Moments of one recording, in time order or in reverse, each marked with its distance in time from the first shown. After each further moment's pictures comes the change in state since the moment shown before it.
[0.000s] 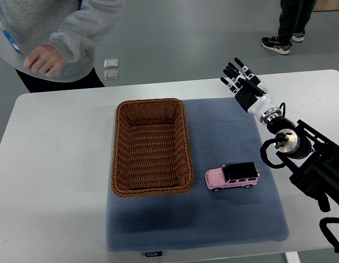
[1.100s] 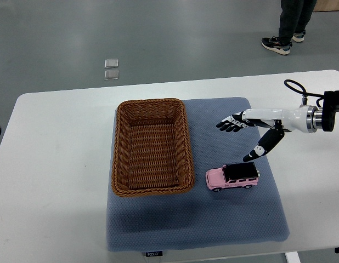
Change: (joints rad) left arm -0.003 0.000 0.003 -0.002 0.001 0.000 0.000; right arm 0.156 -0.728 -0.594 0.733 -0.926 0.177 -0.058
